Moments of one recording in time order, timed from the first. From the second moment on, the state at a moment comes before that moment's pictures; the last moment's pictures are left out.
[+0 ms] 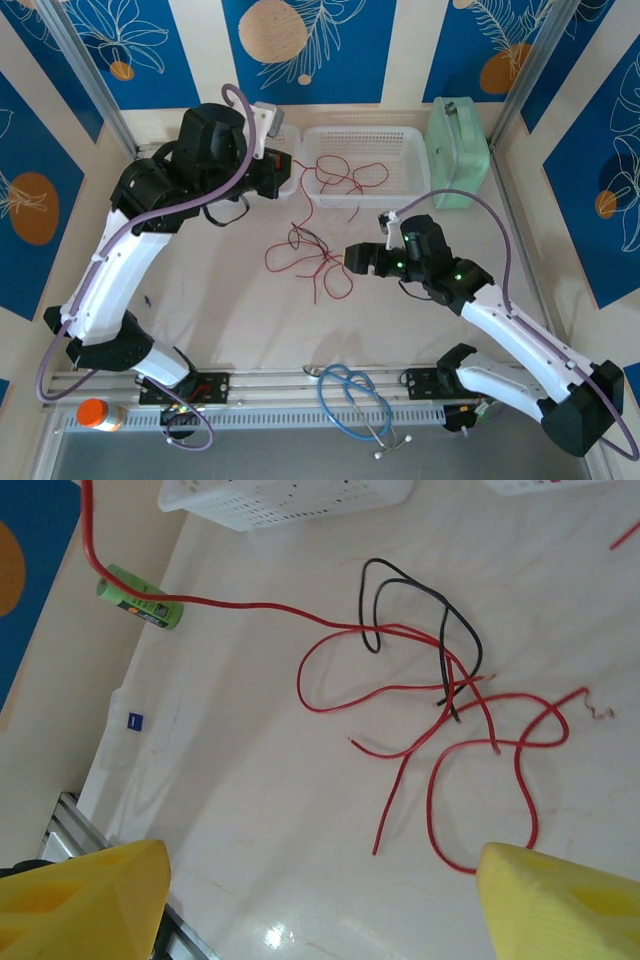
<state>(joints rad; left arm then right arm) -0.79 1.52 2.22 -1.17 -0.07 -0.31 0.60 0.94 0.79 -0.44 -0.27 0.59</state>
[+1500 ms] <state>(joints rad) -0.79 1.43 2.19 -0.82 -0.05 -0.25 0.65 1.69 1.09 -0.18 -0.33 0.74</state>
